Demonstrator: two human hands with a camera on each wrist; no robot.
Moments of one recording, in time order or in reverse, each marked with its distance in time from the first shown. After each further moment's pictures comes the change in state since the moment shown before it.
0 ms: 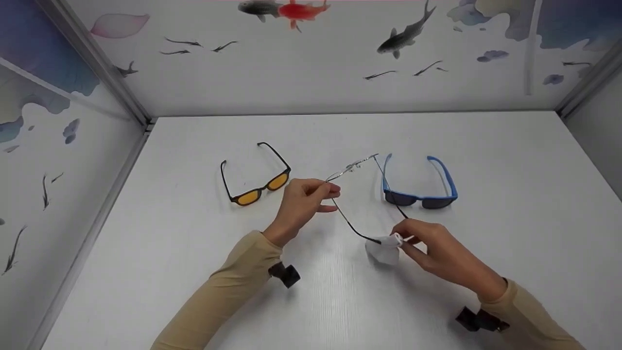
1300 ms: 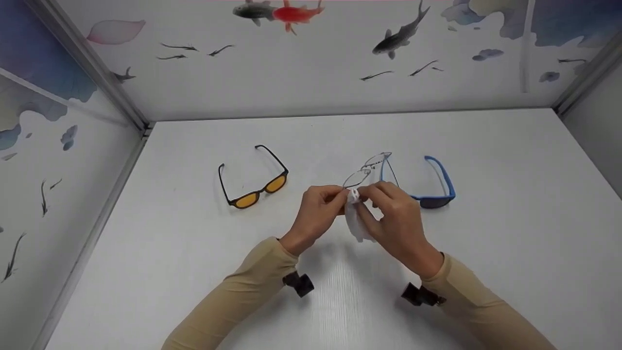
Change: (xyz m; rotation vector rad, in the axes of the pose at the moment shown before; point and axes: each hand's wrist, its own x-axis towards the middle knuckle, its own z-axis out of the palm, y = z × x) left_hand -0.003 0.001 0.030 0.054 -0.056 0.112; right_hand 0.075 -0.035 0.027 -0.343 0.574 -0.104
